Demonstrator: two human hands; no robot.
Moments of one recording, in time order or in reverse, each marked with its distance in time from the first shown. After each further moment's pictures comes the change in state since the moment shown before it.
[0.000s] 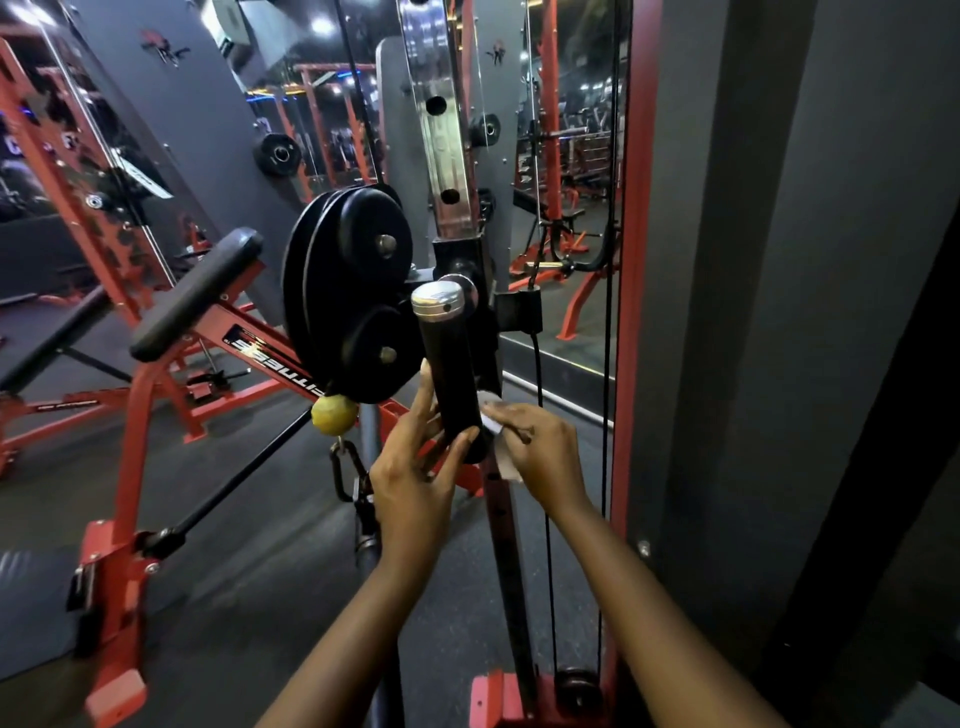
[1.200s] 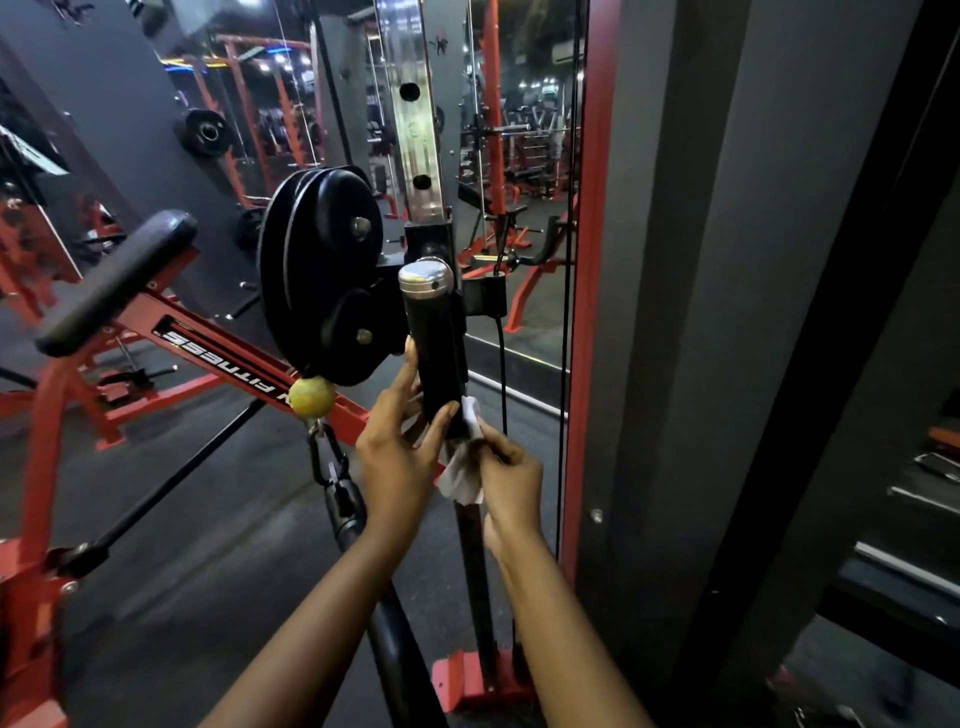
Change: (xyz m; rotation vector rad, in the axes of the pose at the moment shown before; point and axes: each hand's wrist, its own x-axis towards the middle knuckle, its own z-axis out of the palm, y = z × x) left_hand 0.003 -0.008 -0.002 -0.099 -0.065 -0.013; right_hand -0.059 -0.045 0.021 0.678 0.227 0.733
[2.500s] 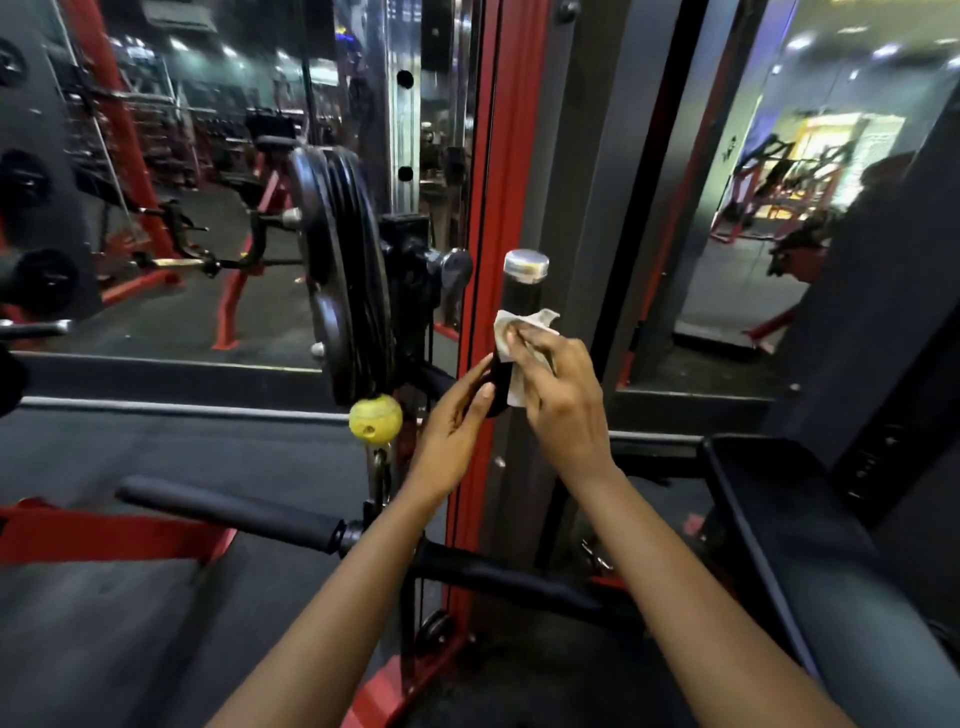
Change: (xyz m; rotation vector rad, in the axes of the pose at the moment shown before) left_hand 0.051 -0.072 -0.035 -0.851 -0.967 -0.144; right_hand -0.042 -0.036 0.080 -1.642 0.713 -1.220
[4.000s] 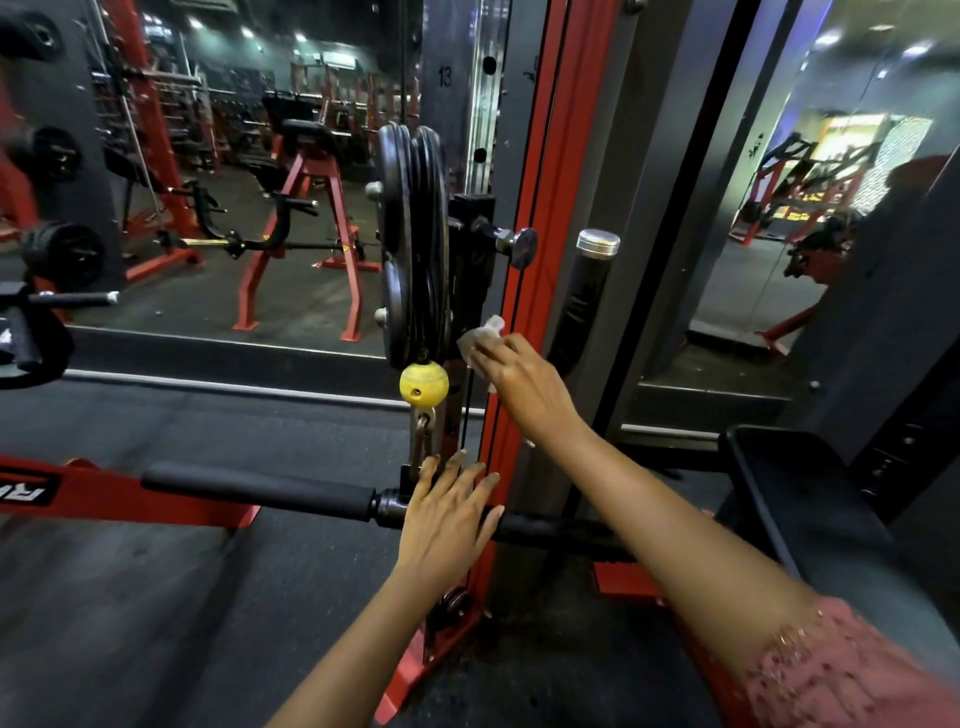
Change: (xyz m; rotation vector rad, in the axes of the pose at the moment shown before) left_hand -0.109 -0.062 -0.046 1.367 -0.097 0.173; right_hand 0.008 -0.061 0.045 -0.184 -0.486 -0.199
